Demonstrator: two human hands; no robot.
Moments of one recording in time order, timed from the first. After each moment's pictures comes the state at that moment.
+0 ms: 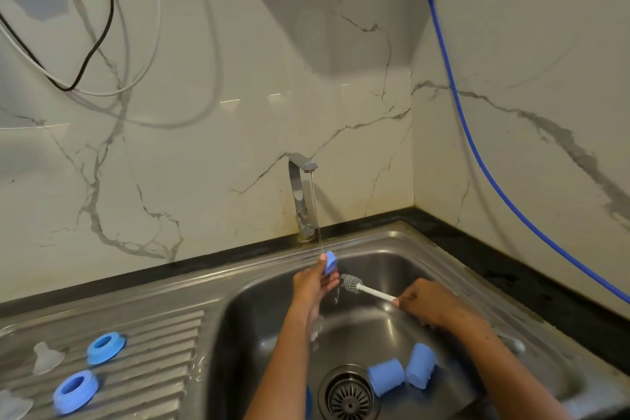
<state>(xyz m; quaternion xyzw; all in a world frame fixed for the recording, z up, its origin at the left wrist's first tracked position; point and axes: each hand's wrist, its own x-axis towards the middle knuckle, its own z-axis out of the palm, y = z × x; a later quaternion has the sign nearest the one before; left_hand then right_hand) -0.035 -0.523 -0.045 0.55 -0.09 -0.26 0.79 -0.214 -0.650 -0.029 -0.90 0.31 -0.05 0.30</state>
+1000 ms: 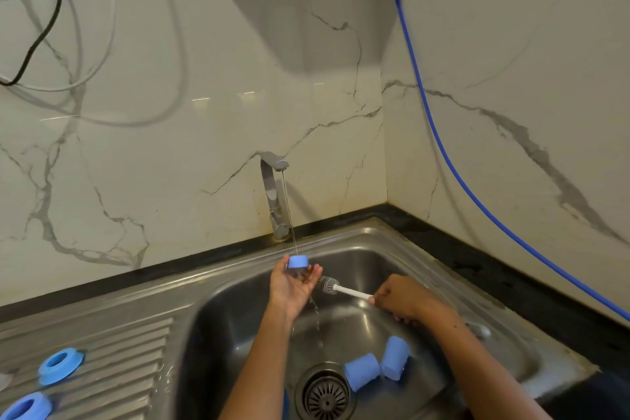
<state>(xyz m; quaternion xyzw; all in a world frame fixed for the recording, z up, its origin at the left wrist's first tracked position) -0.033 -0.537 -0.040 0.30 0.00 -0.40 0.87 -0.217 -0.653 -0.025 -0.90 0.31 -0.03 0.30</state>
